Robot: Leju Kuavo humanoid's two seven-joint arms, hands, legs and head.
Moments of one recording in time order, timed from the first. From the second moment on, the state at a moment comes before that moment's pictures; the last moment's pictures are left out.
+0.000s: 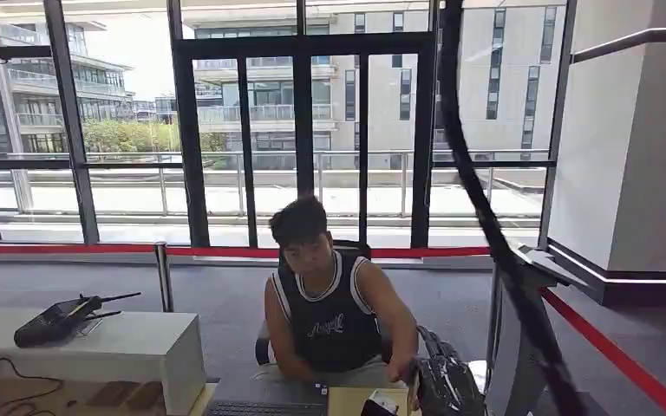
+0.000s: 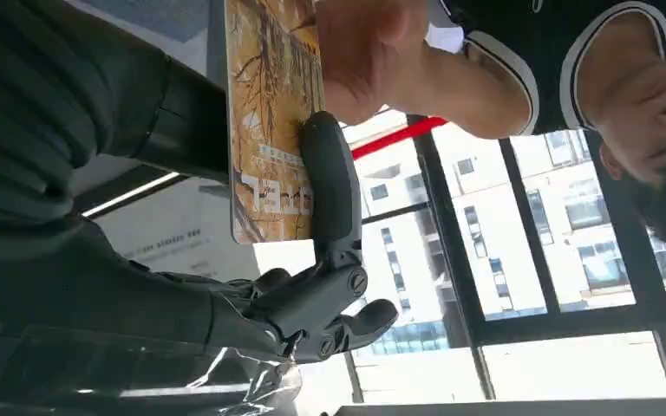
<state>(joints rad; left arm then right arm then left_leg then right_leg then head) -0.15 0.03 -0.82 -0.20 0.07 0.51 0.17 -1.01 -0.11 0.68 -0.83 0.90 -0.36 0.15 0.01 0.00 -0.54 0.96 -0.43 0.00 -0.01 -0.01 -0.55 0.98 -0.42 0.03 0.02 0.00</state>
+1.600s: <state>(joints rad) -0.10 0.03 -0.86 -0.20 0.15 0.56 0.14 -1.07 -0.13 0.75 -0.61 1.39 -0.70 0.30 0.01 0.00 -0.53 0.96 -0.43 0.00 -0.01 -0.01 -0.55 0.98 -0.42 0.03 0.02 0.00</state>
